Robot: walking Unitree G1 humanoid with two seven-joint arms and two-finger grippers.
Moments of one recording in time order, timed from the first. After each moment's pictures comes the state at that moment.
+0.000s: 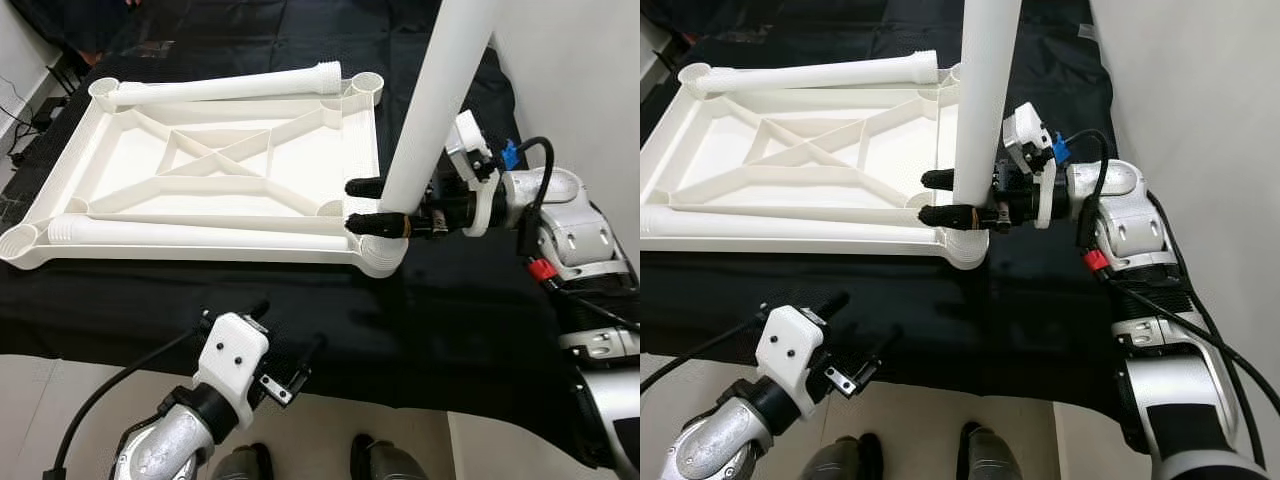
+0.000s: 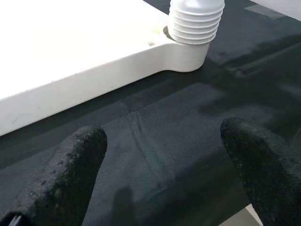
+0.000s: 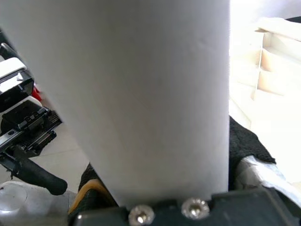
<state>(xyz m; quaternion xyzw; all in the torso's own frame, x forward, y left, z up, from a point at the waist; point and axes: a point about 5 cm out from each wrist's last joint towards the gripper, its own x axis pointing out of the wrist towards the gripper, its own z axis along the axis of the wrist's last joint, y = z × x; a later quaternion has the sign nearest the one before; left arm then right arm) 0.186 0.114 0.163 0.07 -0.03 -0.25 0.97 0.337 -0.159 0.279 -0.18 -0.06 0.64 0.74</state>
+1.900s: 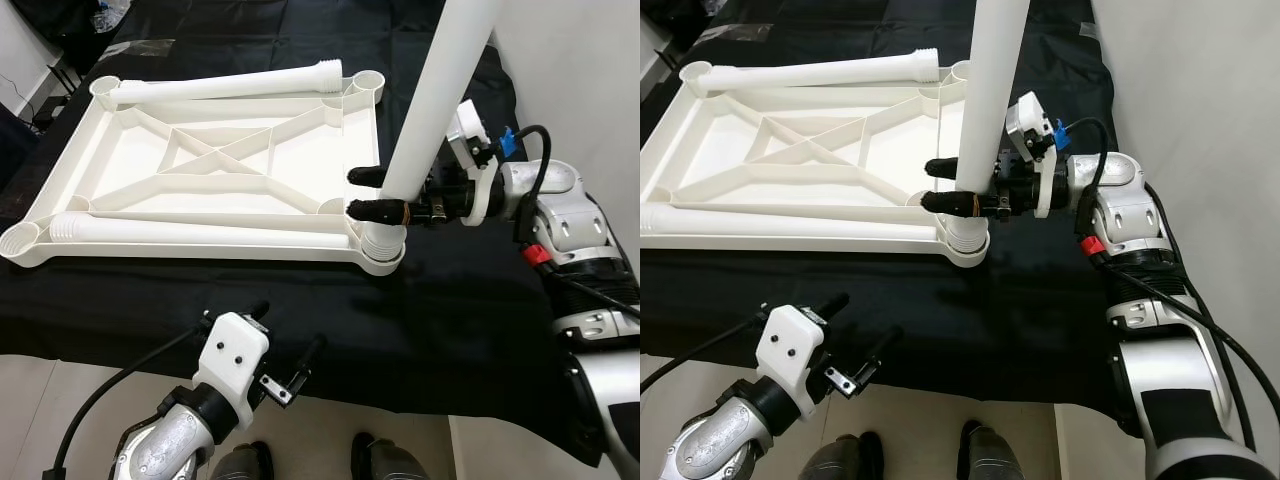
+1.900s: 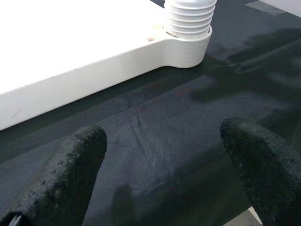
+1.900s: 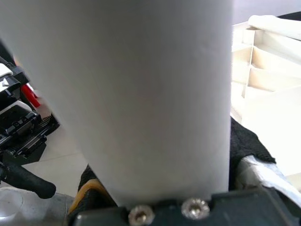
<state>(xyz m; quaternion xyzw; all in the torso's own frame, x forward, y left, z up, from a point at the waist) 0.186 0.114 0.164 0.07 -0.02 -0.25 0.97 0.349 -0.164 0.279 -0.17 -0.05 0.64 0.75</state>
